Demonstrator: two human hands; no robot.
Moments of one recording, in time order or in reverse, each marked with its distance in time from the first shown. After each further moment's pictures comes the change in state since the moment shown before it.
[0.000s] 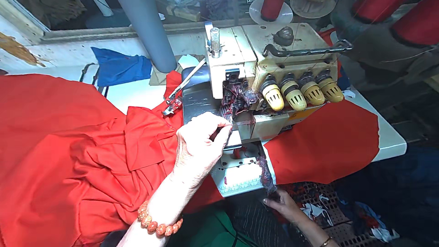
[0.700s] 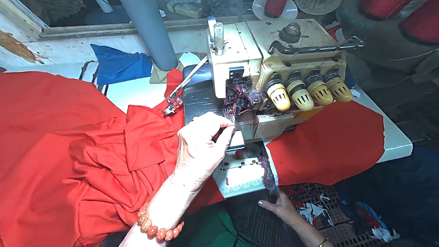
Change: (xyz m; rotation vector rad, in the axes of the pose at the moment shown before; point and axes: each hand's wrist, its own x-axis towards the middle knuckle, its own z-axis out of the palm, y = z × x) left_hand 0.004 -0.003 0.004 -0.034 0.030 0.013; right_hand 0.003 0.002 0.017 0.034 0.083 0.019
